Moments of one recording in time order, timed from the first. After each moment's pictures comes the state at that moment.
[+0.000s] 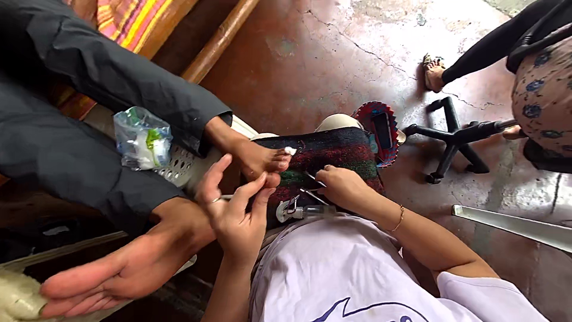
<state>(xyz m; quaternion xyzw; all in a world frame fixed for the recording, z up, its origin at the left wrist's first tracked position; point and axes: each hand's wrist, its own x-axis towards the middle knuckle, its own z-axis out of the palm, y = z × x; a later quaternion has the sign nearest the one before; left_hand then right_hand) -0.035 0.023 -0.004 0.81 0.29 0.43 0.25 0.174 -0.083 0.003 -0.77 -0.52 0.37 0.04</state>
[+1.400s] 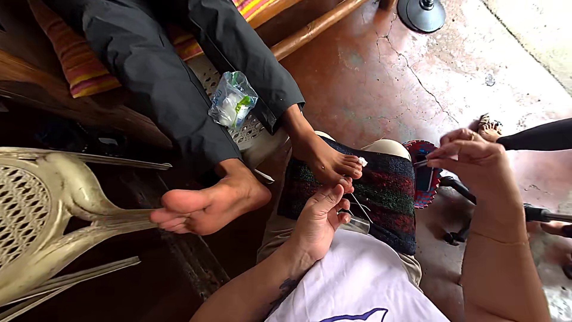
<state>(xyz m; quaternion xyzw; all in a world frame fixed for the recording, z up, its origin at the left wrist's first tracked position) -0.015 -0.009 0.027 0.09 0.37 0.26 0.88 0.299 -0.062 0.056 -0.64 -0.60 0.26 0.41</state>
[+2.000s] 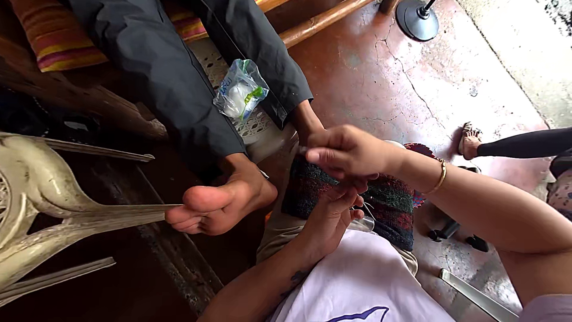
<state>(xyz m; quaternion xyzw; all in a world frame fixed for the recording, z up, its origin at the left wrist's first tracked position) -0.024 -0.004 0.008 0.10 0.27 0.27 0.92 0.121 0.082 0.066 -0.33 -0.71 0.55 0.30</state>
